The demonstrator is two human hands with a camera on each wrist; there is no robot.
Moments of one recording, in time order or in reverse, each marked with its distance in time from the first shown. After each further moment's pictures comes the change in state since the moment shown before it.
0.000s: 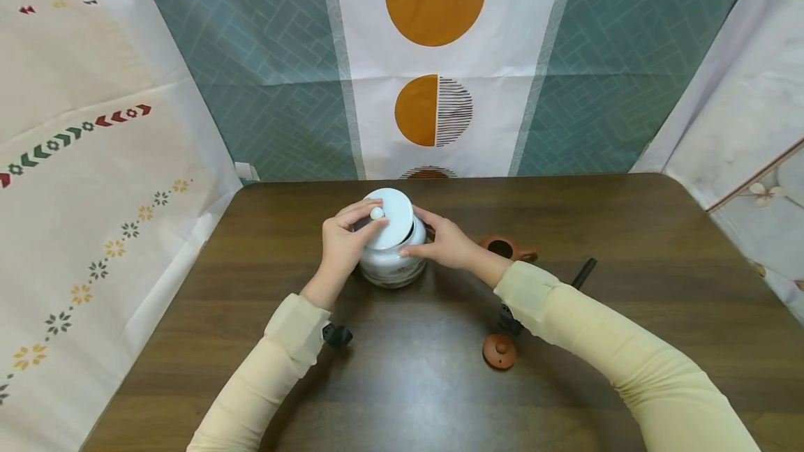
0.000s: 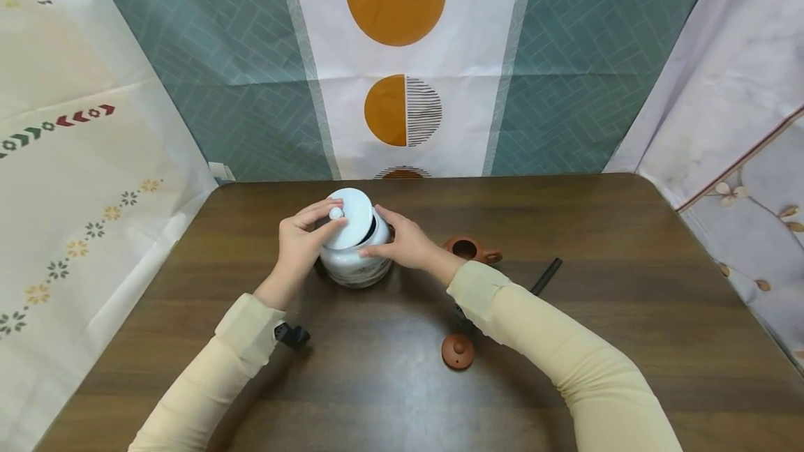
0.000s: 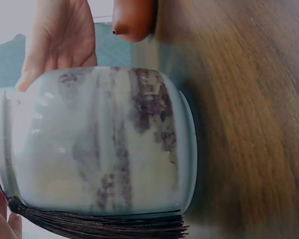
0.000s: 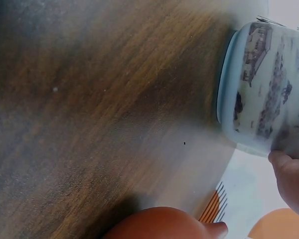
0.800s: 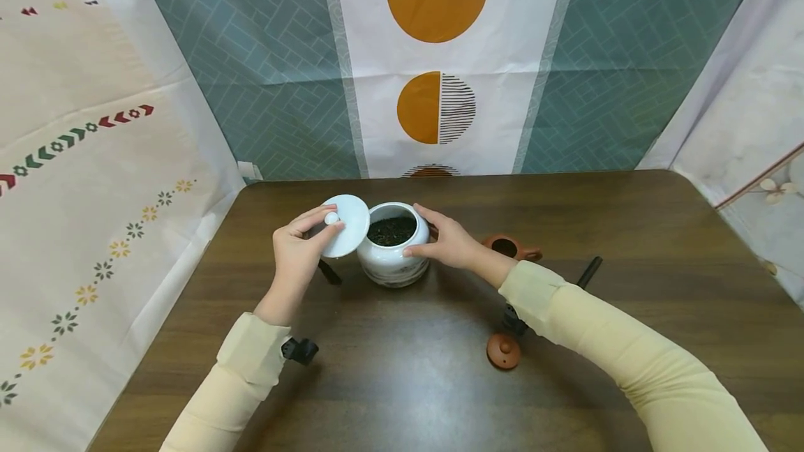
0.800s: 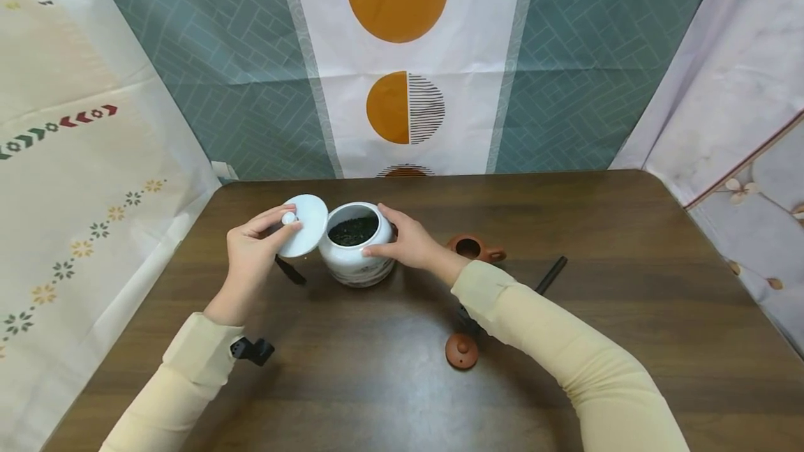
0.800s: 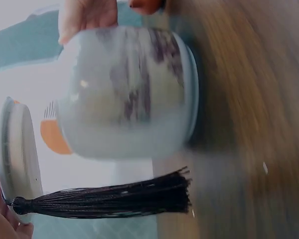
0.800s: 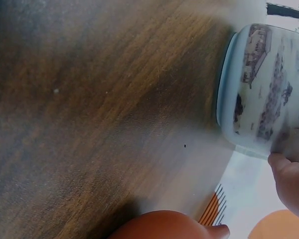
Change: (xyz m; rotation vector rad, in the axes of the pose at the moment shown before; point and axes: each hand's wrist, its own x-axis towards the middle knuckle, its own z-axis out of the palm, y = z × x) left_hand -0.008 0.010 -0.055 0.029 0.167 -0.136; right_hand -0.001 0.002 0.000 -0.001 0.011 -0.025
